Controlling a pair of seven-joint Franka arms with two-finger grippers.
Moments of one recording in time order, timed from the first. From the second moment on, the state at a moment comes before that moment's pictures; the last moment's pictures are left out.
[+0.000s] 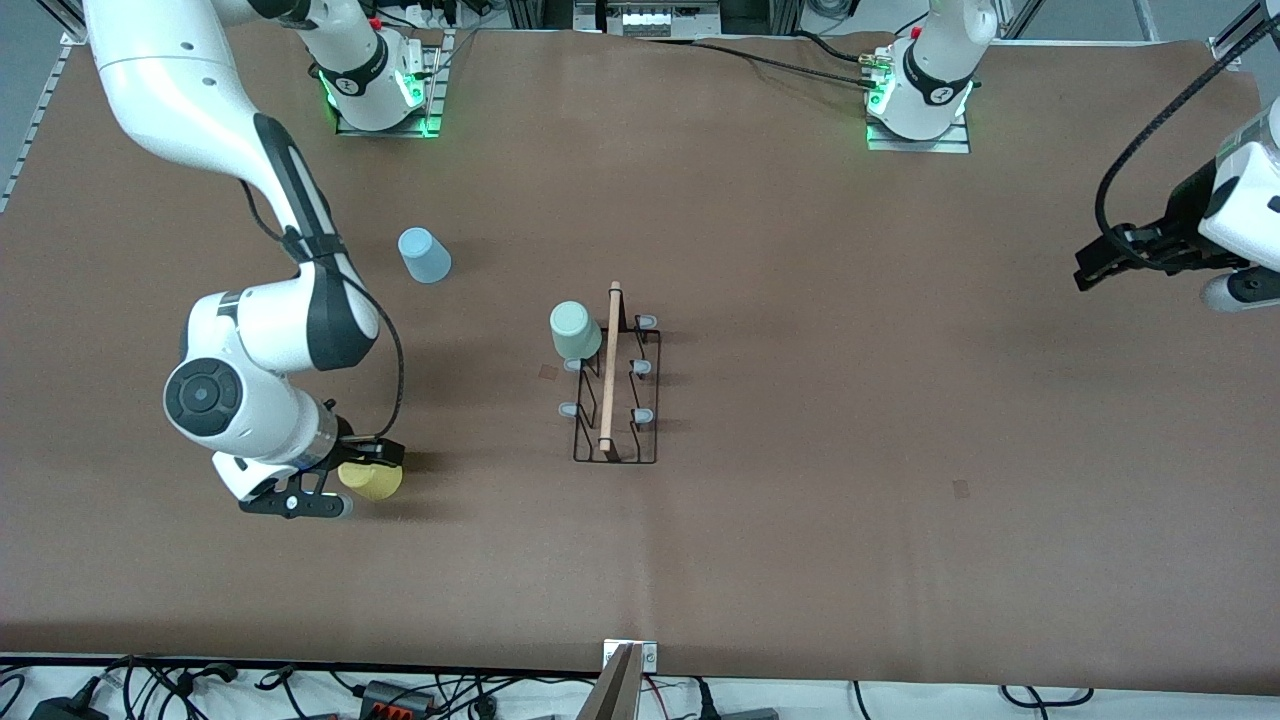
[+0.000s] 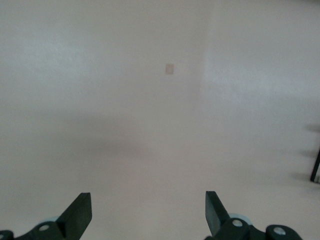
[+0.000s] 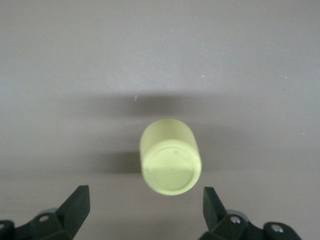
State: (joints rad) left arm 0.04 0.05 -0.10 -1.55 0.03 1.56 -0.24; right arm 0.16 0.74 0.02 -1.34 -0.05 2.08 0.19
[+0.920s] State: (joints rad) left arm 0.00 0.03 -0.08 -1.52 0.02 1.44 -0.13; right arm 0.13 0.82 0.02 -1.34 -0.05 2.13 0.09
